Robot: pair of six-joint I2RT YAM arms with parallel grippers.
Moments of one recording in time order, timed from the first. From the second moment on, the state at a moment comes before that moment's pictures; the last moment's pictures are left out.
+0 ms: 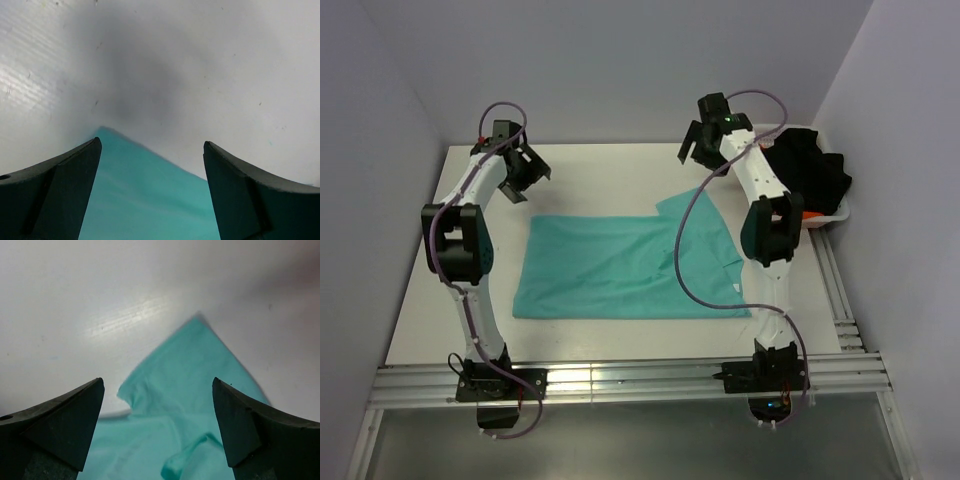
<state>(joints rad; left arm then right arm) -0.06 2.05 1.78 -0.73 -0.05 -0.80 0.21 2.23 2.22 -1.00 0.13 0.60</state>
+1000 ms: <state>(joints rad) 0.07 2.24 1.79 -0.67 0.14 -0.69 0.13 2.56 2.38 -1.02 0.06 0.65</state>
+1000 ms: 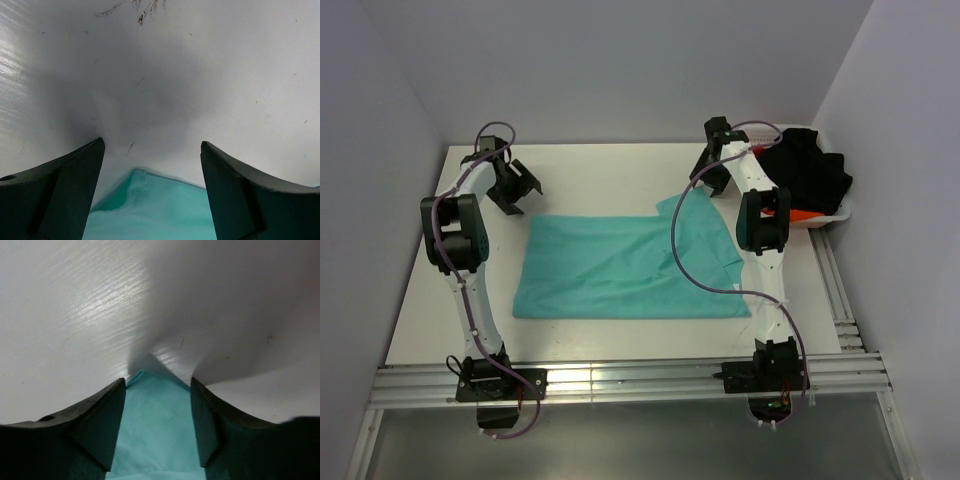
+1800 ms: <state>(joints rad) 0.10 2.23 1.77 -0.64 0.12 -0.68 0.13 2.59 2.40 -1.03 0.06 0.66</state>
